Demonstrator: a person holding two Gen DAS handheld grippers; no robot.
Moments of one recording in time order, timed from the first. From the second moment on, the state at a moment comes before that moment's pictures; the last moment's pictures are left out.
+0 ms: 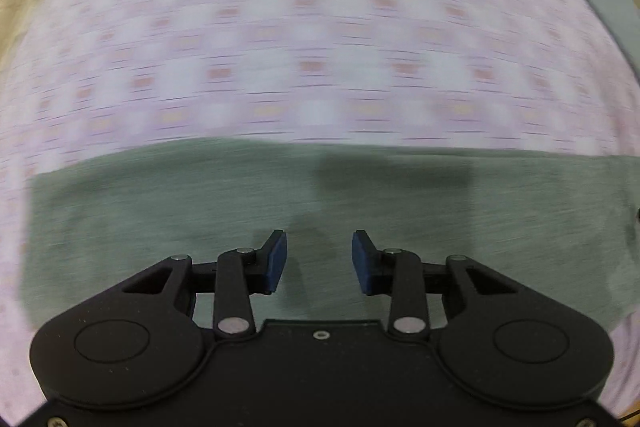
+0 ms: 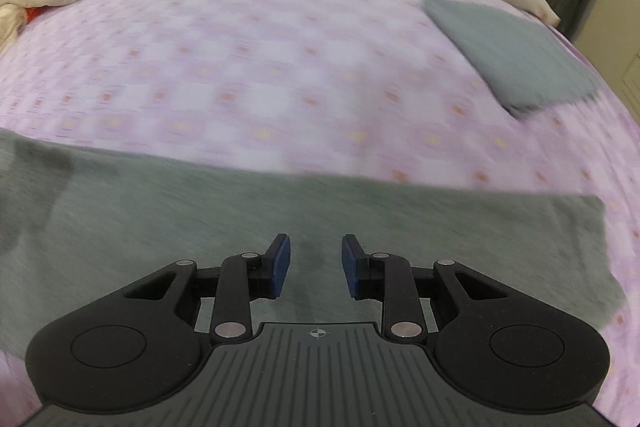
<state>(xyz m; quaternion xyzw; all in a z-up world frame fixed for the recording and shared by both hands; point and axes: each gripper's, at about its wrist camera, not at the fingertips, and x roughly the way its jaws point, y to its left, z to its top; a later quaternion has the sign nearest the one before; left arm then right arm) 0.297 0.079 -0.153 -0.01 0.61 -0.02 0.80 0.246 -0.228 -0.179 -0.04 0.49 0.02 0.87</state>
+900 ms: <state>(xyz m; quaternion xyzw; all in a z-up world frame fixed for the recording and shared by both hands) 0.368 0.008 -0.198 -0.01 0.63 0.05 0.78 0.191 -0.433 -0.198 0.27 0.46 -0.20 0.82</state>
